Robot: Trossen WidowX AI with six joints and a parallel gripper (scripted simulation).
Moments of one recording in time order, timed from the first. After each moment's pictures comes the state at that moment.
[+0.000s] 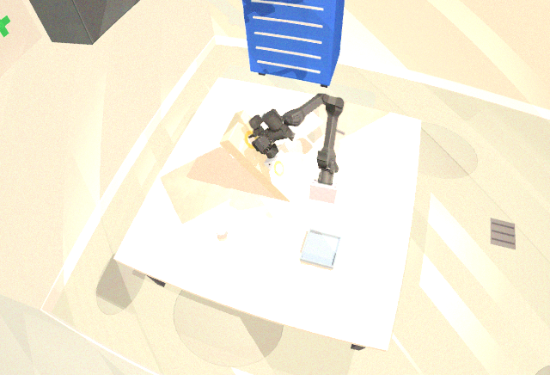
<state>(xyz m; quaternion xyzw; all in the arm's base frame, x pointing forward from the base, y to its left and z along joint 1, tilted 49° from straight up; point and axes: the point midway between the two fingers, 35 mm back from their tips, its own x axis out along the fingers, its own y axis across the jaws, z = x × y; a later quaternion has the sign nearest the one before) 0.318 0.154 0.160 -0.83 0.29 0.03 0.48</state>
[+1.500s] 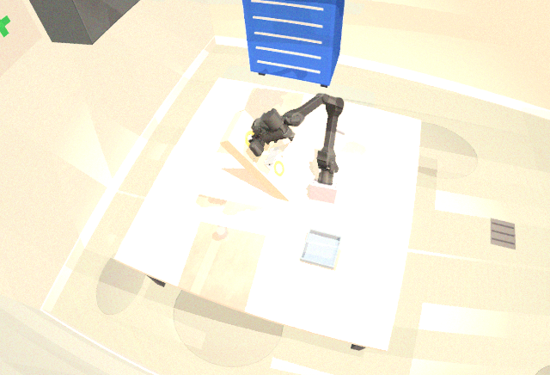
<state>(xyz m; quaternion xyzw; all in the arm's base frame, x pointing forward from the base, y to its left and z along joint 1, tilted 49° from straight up) 0.319 0.153 0.160 -0.33 0.24 -0.16 0.90</state>
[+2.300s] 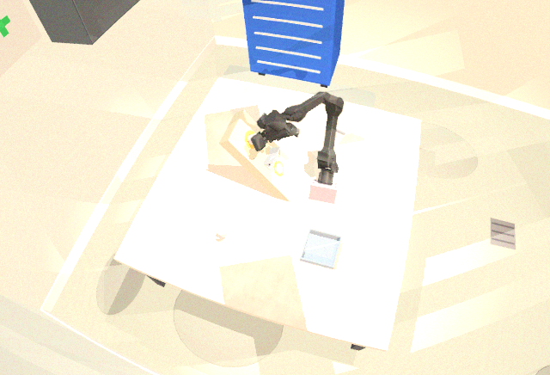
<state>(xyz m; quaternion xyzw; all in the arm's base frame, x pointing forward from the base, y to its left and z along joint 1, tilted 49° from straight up) 0.298 0.164 0.168 -0.19 0.22 -0.20 0.93</state>
